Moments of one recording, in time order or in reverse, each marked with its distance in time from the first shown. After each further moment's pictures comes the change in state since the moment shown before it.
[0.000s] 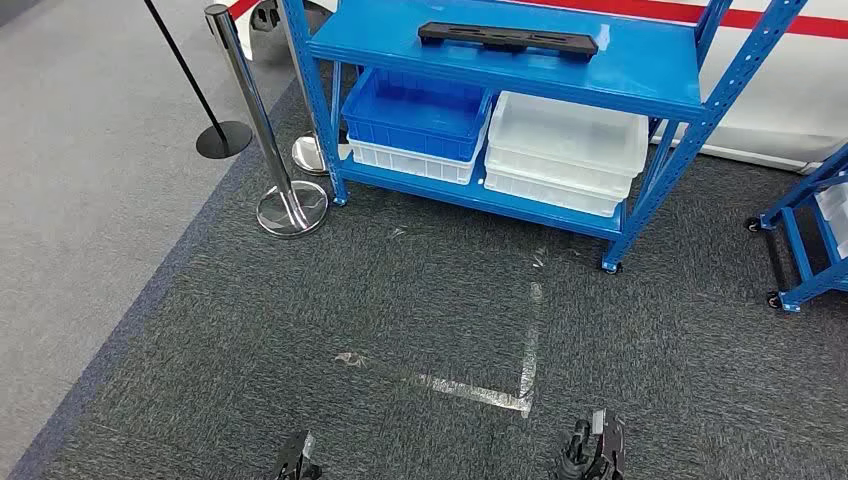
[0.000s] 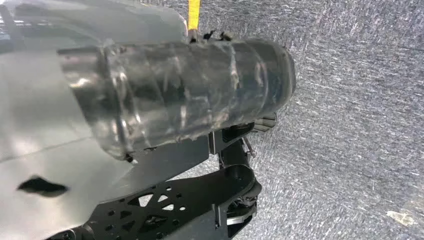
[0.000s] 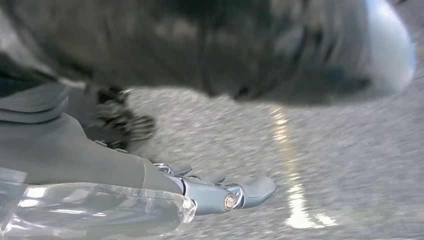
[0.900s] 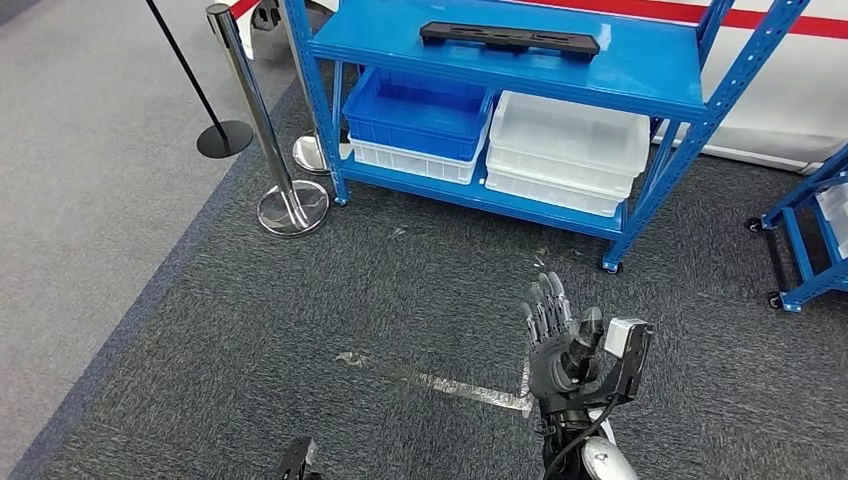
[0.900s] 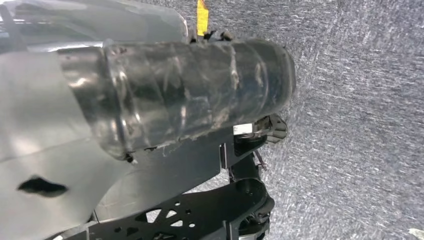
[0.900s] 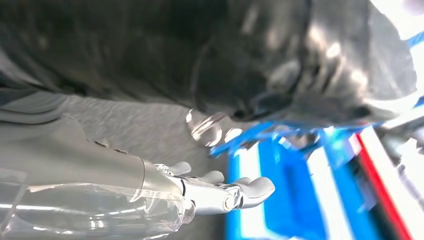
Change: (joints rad) left arm -0.030 0.020 -0.146 0.036 0.114 0.038 -0.034; right arm -0.006 -0.044 0.107 -0.803 0.263 -0.057 -0.083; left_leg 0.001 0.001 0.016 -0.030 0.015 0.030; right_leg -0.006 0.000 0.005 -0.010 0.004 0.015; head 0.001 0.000
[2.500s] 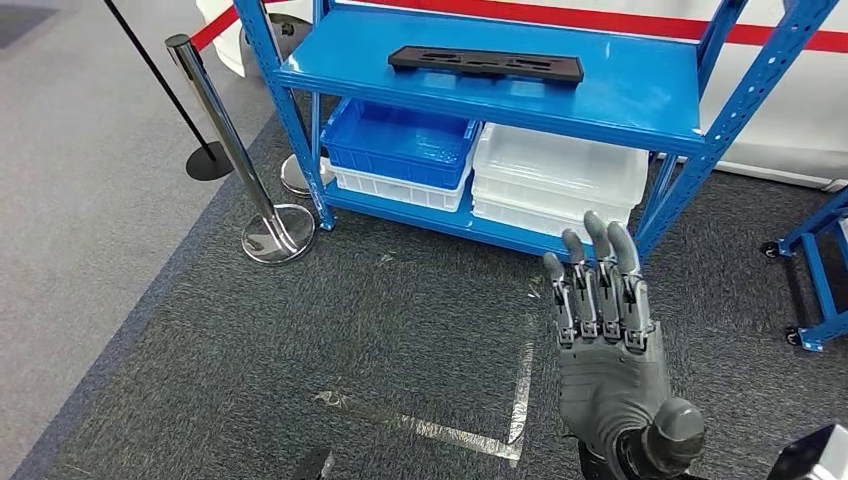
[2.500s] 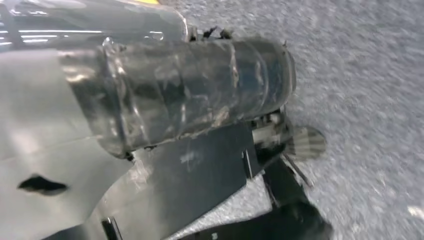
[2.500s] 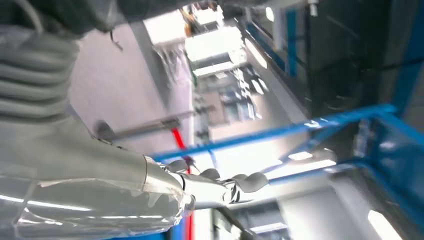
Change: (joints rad) left arm -0.040 0.025 -0.196 0.028 0.002 0.016 0.022; right arm -0.016 -0.104 0.218 -0.668 0.345 -0.097 0.089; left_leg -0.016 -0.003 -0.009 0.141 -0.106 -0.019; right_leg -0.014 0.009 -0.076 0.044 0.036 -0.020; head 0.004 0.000
